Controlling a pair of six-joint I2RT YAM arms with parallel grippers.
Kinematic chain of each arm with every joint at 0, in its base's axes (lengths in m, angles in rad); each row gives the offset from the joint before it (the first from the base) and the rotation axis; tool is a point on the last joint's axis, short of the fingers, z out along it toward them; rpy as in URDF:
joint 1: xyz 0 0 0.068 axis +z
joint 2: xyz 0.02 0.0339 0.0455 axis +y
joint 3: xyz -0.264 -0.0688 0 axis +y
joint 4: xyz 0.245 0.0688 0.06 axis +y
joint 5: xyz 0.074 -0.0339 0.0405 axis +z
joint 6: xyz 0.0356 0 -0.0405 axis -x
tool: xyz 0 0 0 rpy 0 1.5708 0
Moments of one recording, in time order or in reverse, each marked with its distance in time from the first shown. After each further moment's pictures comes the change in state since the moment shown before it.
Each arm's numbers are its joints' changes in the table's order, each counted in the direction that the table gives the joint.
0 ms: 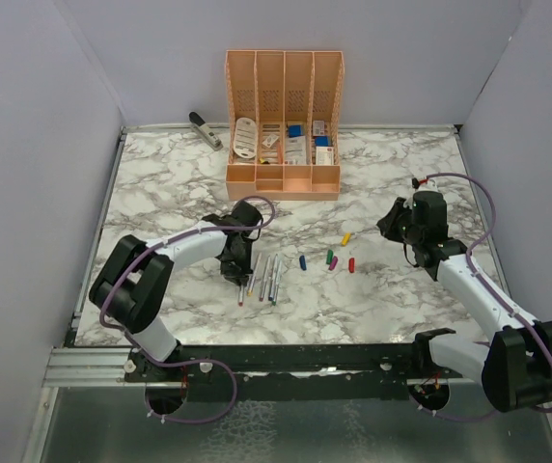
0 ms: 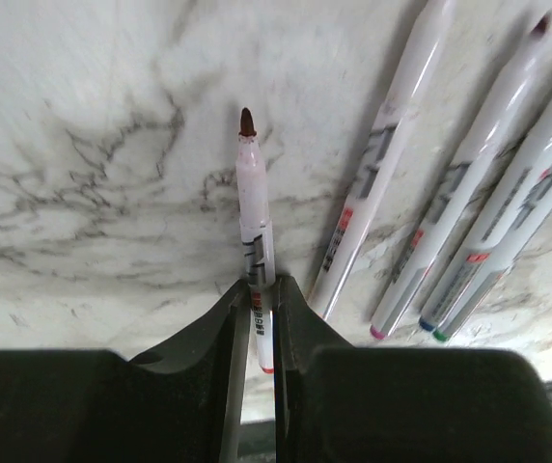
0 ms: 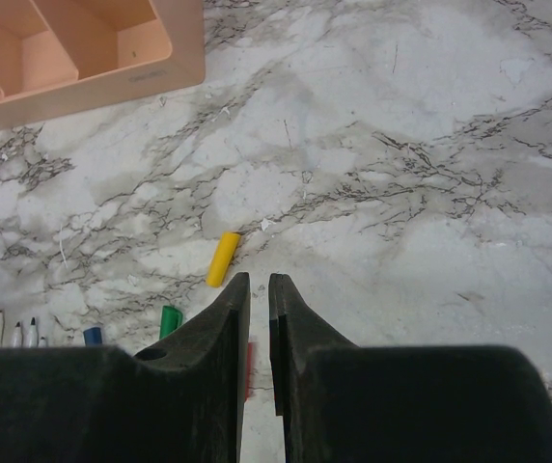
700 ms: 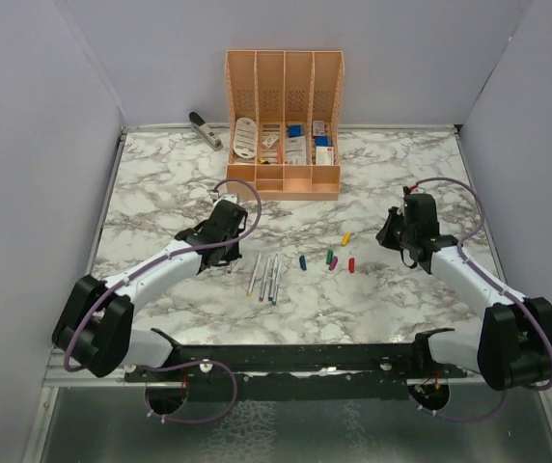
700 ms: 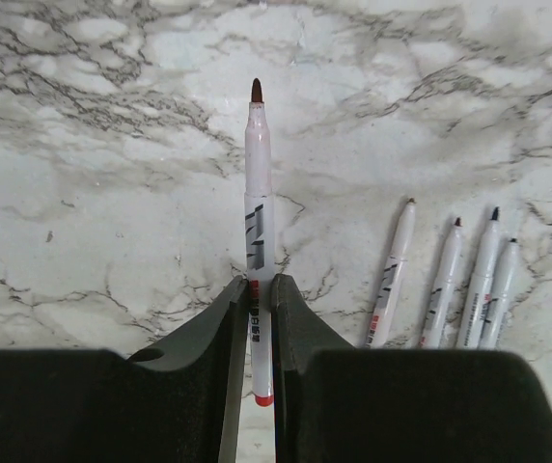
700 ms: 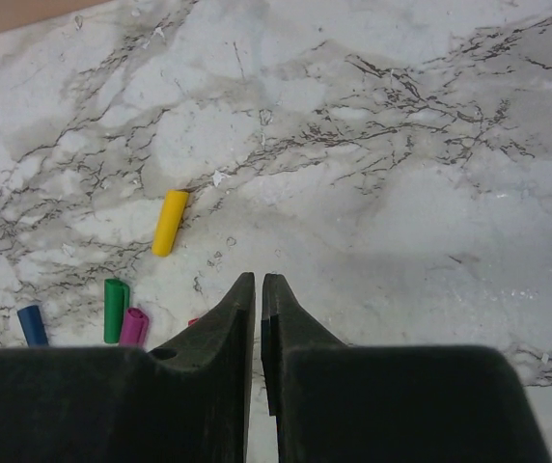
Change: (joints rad) left arm 0.018 -0.294 0.149 -0.341 0.307 -0.081; right arm 0.000 0.105 0.000 0.054 -0.004 0.018
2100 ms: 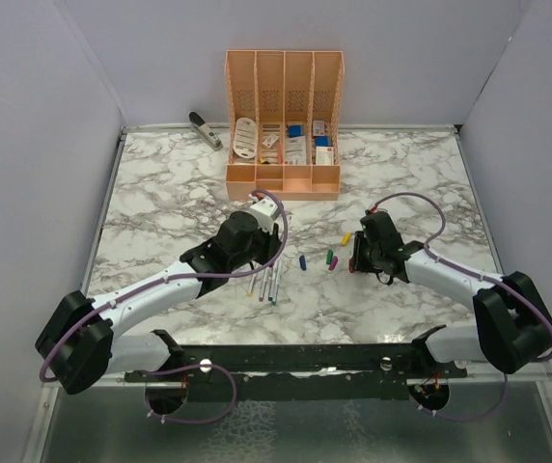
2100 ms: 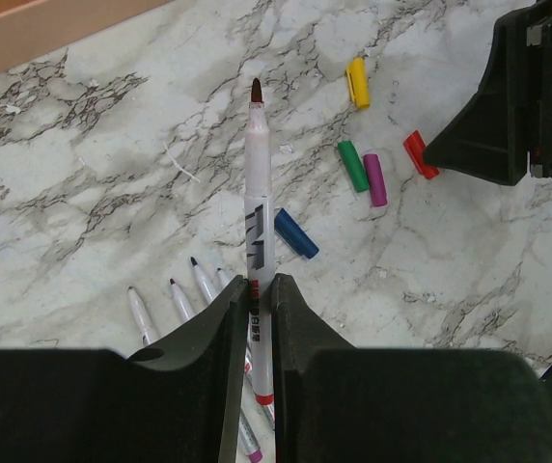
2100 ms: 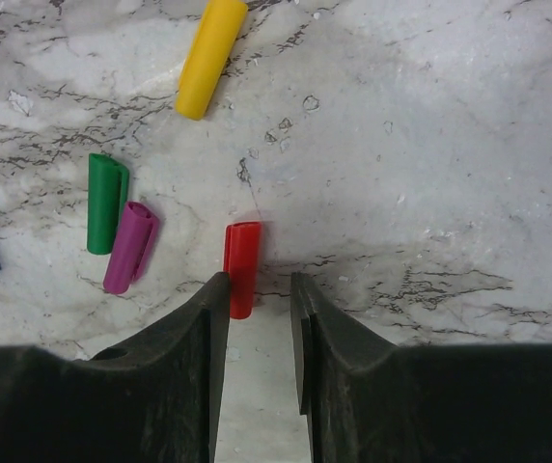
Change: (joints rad) left arm -0.225 -0.158 0.076 -0.407 -0.247 -0.187; right arm 0.308 0.107 0.044 0.068 -0.134 -0.108
